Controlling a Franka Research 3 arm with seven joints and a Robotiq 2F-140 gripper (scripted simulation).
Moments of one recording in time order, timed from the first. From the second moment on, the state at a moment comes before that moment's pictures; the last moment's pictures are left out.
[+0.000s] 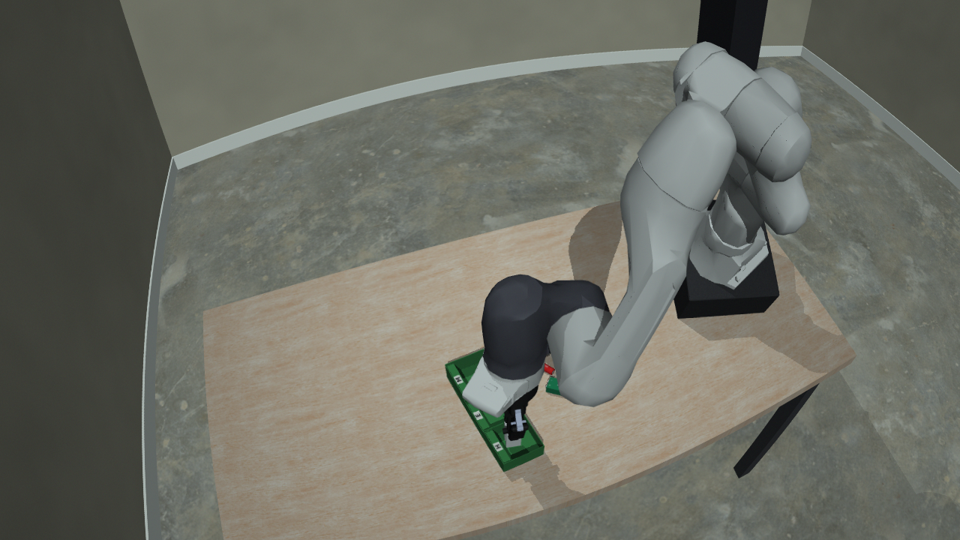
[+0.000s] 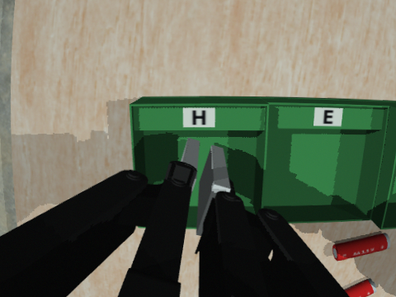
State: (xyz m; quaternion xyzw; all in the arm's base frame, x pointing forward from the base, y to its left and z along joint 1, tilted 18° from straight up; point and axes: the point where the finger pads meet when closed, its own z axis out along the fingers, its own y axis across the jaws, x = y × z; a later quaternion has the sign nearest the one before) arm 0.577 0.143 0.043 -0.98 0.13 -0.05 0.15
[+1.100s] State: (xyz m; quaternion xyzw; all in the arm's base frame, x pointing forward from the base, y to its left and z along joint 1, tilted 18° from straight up) arm 0.571 0.129 0.087 -0.98 0.13 -0.05 0.15
